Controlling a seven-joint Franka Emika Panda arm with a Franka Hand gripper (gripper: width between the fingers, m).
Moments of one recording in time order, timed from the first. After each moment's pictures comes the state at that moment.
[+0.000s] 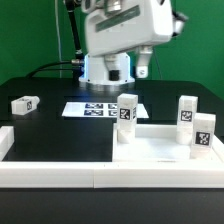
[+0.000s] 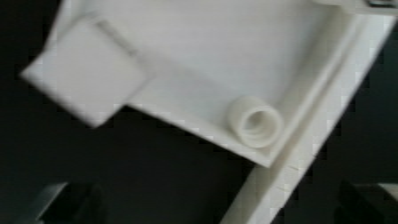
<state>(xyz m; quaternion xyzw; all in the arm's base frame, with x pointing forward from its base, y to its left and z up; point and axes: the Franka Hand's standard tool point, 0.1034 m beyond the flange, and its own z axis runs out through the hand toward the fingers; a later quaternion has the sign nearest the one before) 0.524 -0.029 0.127 -0.89 0.44 -0.10 0.08</state>
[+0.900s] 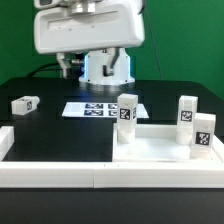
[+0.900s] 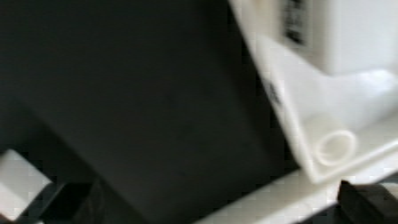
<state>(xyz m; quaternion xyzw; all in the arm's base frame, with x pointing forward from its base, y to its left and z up) 0.488 -0.082 0.118 -0.96 0.25 -0.10 0.05</state>
